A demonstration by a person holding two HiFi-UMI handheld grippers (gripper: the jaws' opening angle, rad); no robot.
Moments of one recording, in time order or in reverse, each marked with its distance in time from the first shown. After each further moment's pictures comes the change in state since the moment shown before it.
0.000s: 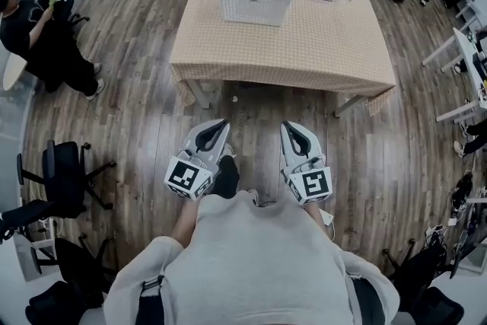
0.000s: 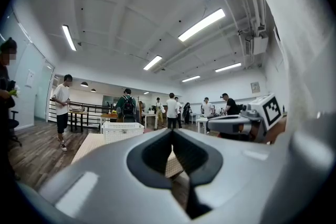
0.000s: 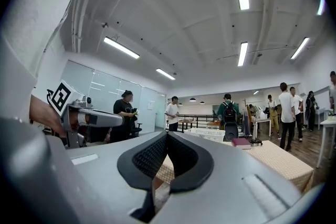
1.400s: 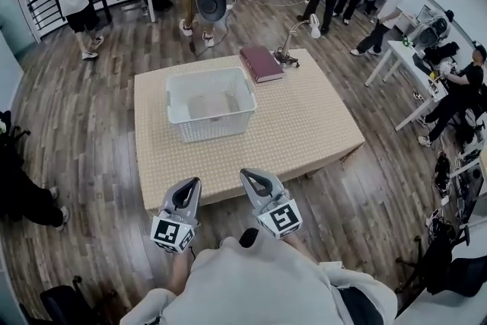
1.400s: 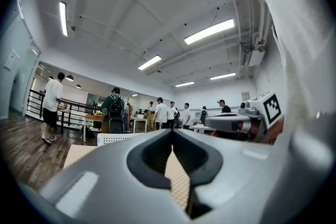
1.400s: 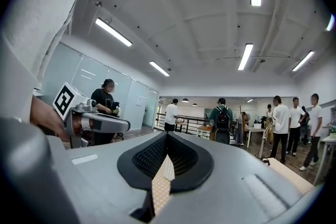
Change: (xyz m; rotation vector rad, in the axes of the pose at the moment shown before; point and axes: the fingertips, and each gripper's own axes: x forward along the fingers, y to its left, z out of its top) left arm 0.208 0.269 0.008 -0.040 -0.067 -0.171; right arm 0.310 -0.096 0.020 -0.088 0.017 -0.111
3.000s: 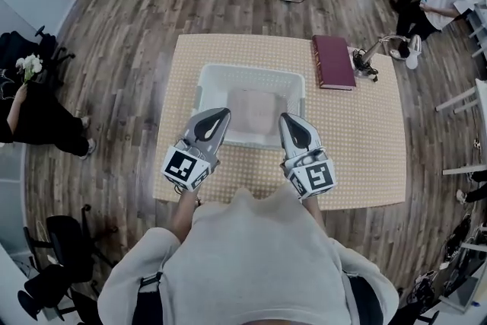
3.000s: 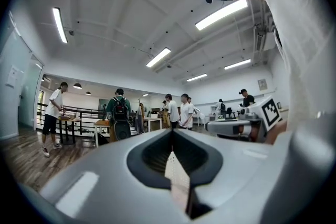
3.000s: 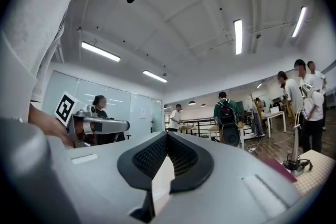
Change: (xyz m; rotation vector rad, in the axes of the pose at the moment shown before) left arm 0.264 0.177 0.028 0.071 0.041 0.136; right arm 0.243 -0.230 -0.024 0.196 -0.086 0.148
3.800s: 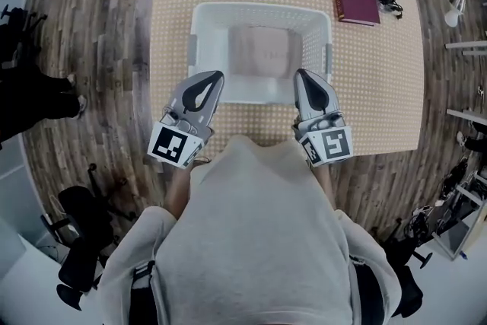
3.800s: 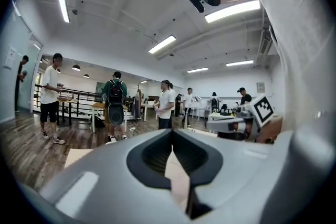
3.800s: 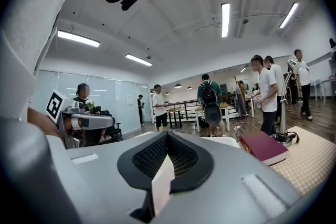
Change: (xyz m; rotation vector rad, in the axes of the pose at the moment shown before) left arm -0.008 0.054 -0.065 -0.098 0.125 -0.062; right arm 0.034 -0.009 -0.072 0.094 0.198 -0.151
